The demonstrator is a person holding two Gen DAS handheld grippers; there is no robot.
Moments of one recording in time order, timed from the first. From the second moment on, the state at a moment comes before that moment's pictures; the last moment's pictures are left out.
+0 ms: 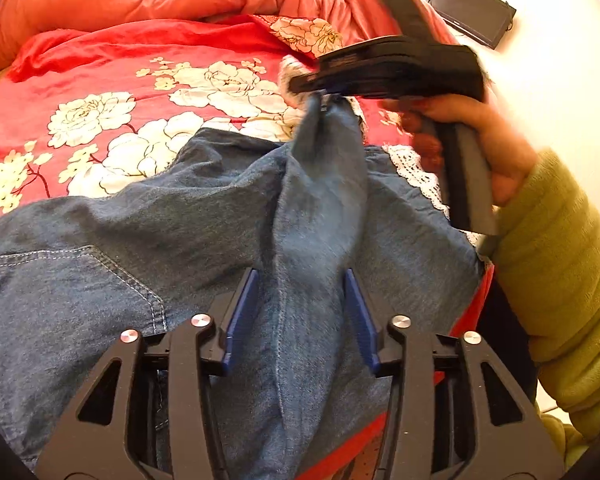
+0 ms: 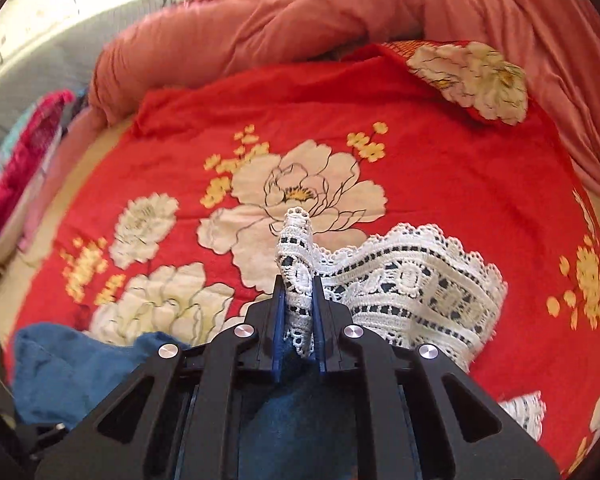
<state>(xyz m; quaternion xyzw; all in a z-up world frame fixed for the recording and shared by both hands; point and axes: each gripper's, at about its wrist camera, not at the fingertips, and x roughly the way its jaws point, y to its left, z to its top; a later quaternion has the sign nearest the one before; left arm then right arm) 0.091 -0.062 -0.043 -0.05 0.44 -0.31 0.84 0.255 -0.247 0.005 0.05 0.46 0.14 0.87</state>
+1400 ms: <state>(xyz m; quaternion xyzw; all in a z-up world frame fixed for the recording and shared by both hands) 0.064 -0.071 -0.037 0.02 0.40 -0.31 0.86 0.036 -0.425 0.010 0.30 0.40 0.06 0.86</state>
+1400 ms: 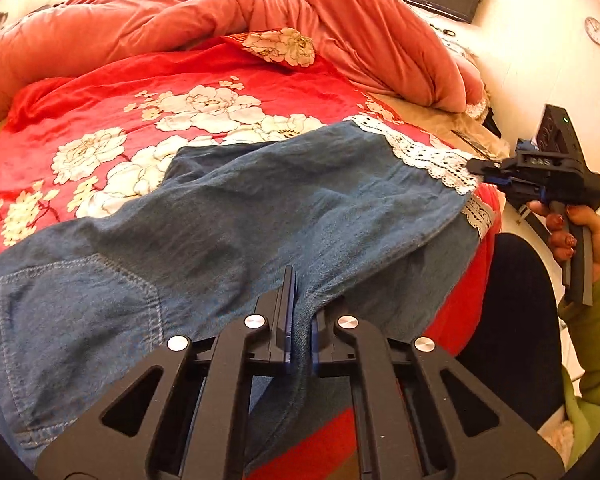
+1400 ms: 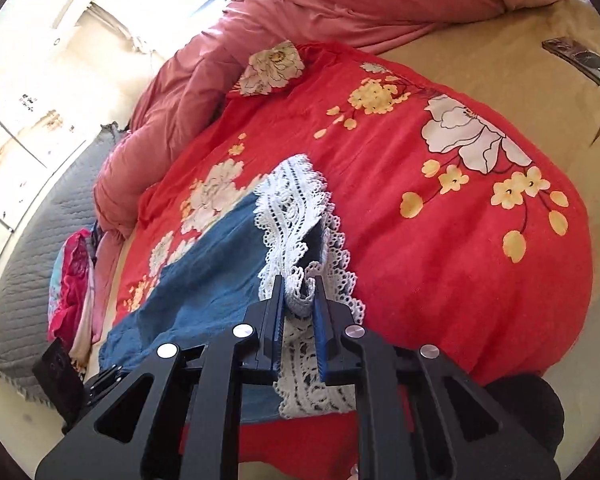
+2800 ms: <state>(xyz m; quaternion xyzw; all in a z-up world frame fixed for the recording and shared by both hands) 0.012 0.077 0.002 -0.06 0.41 -0.11 0.90 0.041 -0.293 0.011 0.03 0.47 0.15 0.87</state>
